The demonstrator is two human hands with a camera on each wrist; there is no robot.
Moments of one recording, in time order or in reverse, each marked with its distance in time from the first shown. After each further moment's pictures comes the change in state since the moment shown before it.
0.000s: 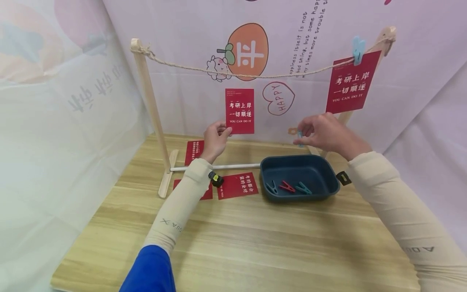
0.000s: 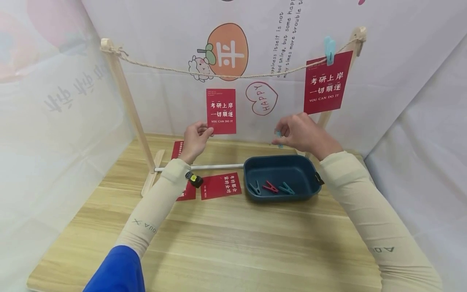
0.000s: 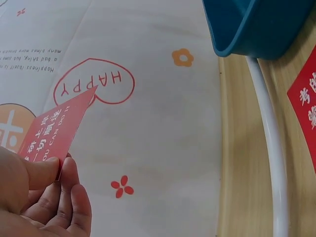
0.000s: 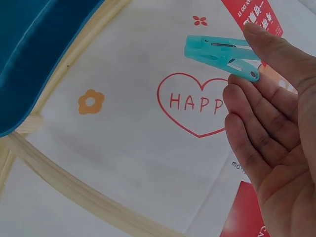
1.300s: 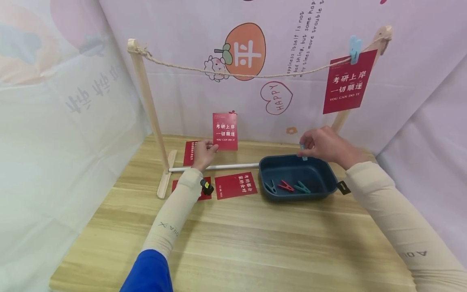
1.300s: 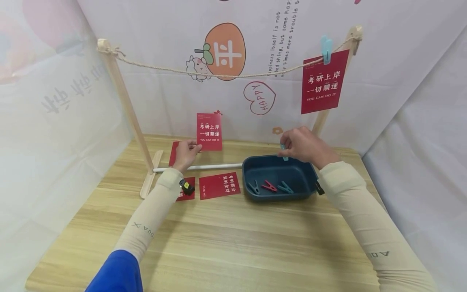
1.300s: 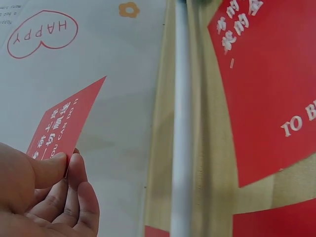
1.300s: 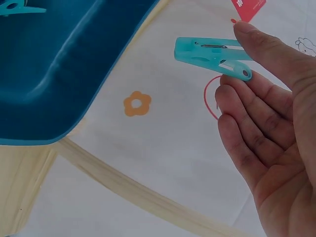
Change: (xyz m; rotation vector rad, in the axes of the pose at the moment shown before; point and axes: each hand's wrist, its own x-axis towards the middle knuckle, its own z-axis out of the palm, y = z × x) left_hand -0.007 -0.073 -0.013 0.159 0.017 -0.216; right_hand -0.015 0.031 0.032 -0.019 -0.064 0.039
